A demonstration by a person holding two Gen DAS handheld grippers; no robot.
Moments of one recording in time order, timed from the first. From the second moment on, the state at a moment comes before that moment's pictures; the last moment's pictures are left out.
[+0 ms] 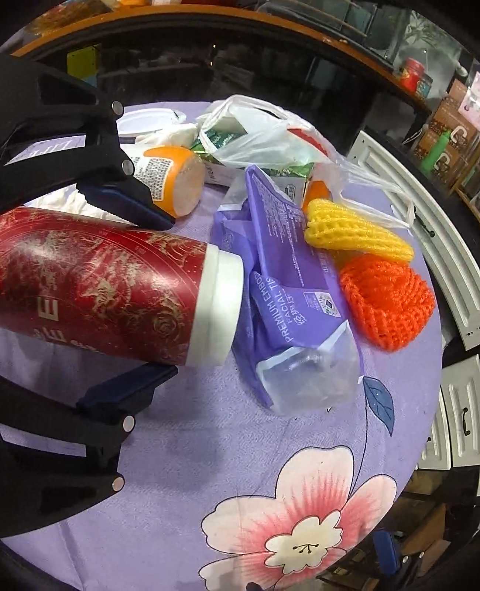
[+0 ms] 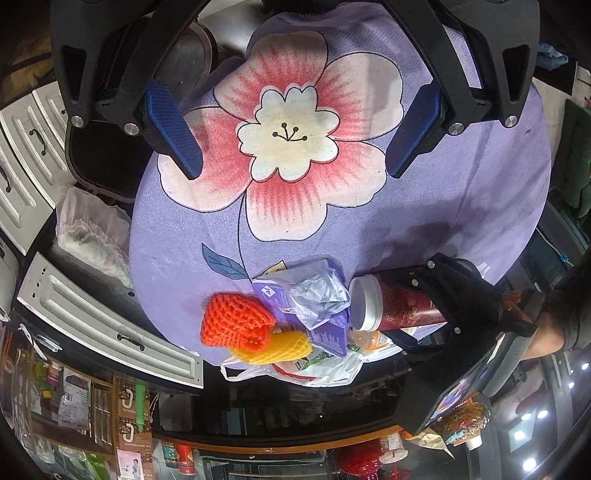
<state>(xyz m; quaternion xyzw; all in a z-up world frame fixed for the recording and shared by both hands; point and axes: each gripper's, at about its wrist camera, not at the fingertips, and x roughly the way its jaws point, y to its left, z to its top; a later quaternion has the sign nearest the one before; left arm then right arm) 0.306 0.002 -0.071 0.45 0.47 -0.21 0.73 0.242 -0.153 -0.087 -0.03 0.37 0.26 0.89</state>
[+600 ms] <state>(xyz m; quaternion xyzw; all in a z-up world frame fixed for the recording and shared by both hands) 0.277 0.038 -0.010 0.32 0.41 -0.17 0.84 0.244 -0.137 -0.059 -0.06 0.34 0.28 0.89</state>
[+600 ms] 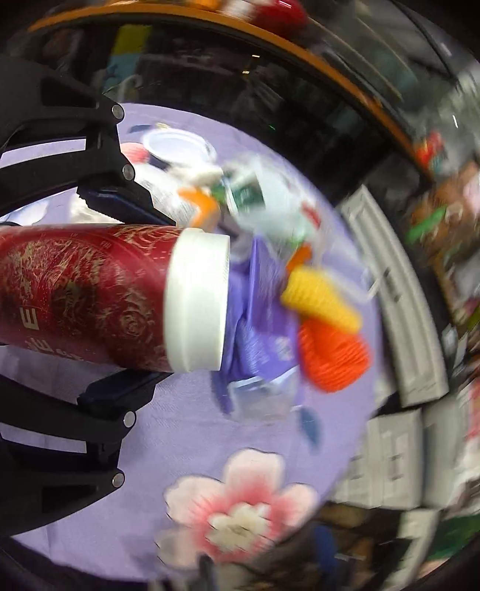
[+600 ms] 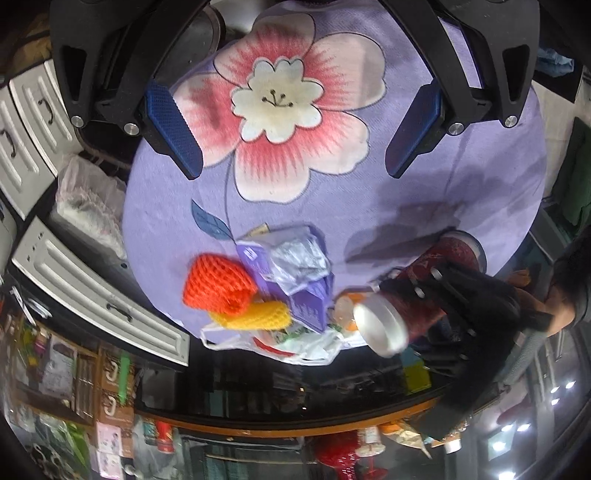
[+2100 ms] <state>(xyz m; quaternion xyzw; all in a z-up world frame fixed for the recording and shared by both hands) 0.202 0.196 0.030 0.01 0.29 -0.05 0.96 0.423 0.154 -0.057 -0.49 0.34 0.44 0.67</state>
